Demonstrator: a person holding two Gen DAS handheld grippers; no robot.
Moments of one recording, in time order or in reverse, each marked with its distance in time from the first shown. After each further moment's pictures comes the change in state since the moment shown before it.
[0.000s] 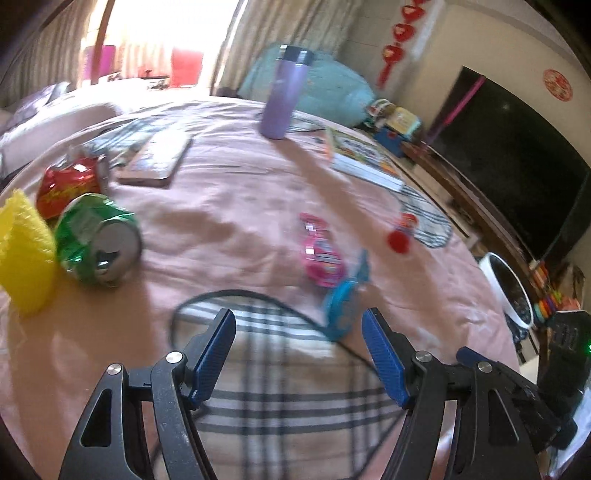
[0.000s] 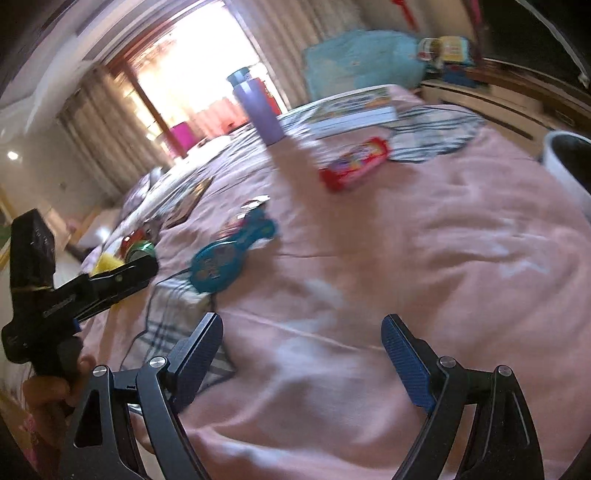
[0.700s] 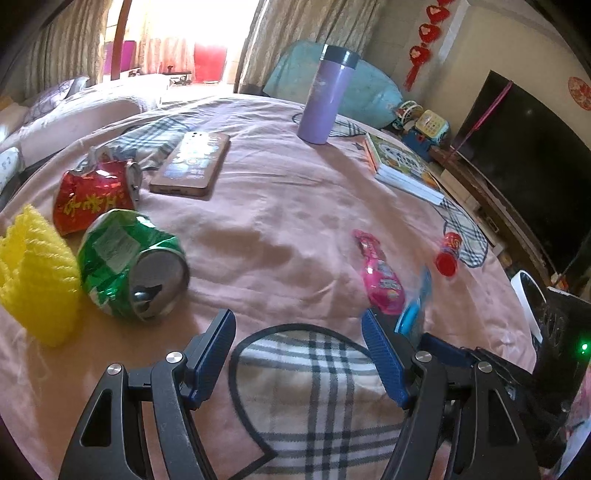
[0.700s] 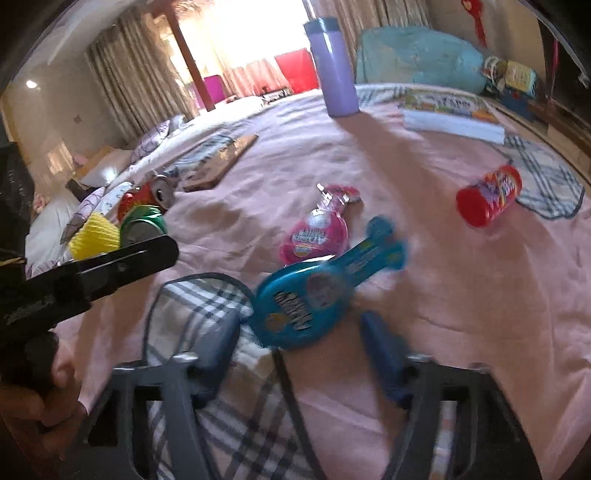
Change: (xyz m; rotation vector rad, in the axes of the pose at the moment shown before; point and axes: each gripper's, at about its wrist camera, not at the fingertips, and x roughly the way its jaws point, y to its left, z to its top) left arm 0.036 0.021 0.034 -0.014 0.017 0.071; right arm 0.094 0.076 0.031 -0.187 0.110 -0.020
